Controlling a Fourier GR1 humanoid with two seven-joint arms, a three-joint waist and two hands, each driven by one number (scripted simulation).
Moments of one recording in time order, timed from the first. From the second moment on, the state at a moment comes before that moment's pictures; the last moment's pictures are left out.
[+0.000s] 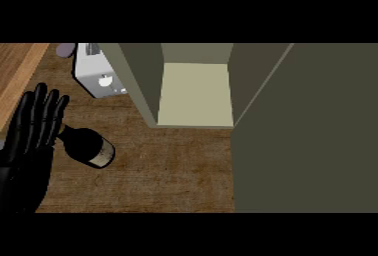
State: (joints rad) left arm 0.02 0.10 -0.02 -2.10 -0.01 -0.06 -0.02; right arm 0.01 -0.09 0.01 -2.10 -0.02 -0.04 -0.01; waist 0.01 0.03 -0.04
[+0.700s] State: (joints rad) left arm -0.28 0.02 0.26 -1.85 -0.12 0.48 0.22; right arm 0.13 -0.16 0.09 -2.22 -0.19 0.13 0.11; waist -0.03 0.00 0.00
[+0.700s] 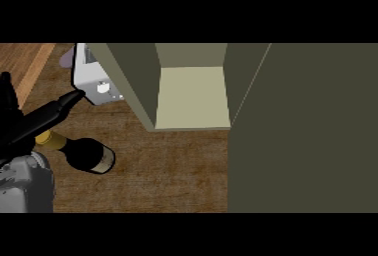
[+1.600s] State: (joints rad) left arm -0.49 0.04 0.21 -1.65 -0.16 0.69 0.28; right arm 0.16 -0.17 0.00 -2.34 -0.30 0.20 0.27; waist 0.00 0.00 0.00
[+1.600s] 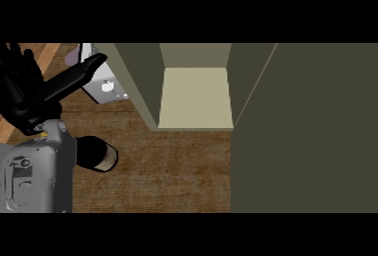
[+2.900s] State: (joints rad) left arm -0.18 0.04 0.11 -1.88 -0.26 0.77 0.39; right arm 0.11 -0.12 -0.02 -2.37 -0.29 0.22 0.36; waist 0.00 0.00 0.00
